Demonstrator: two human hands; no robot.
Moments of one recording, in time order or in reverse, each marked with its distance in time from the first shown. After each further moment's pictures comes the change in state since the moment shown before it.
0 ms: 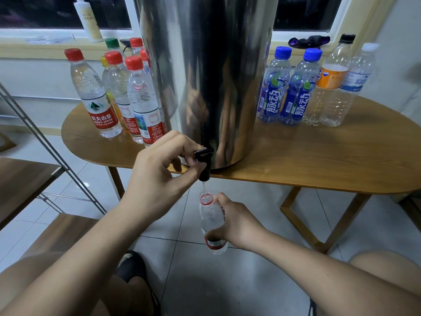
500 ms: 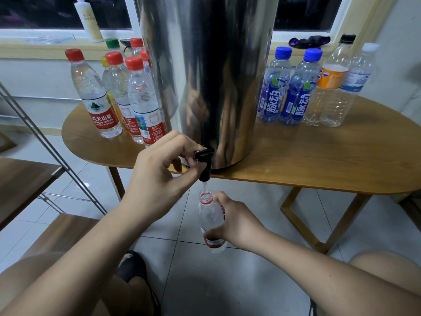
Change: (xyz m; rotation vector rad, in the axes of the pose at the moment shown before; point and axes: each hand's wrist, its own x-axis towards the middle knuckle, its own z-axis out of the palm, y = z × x) left_hand 0.000 0.000 0.000 0.001 0.001 -0.010; right_hand -0.002 -0.005 -0.004 -0.004 0.016 -0.028
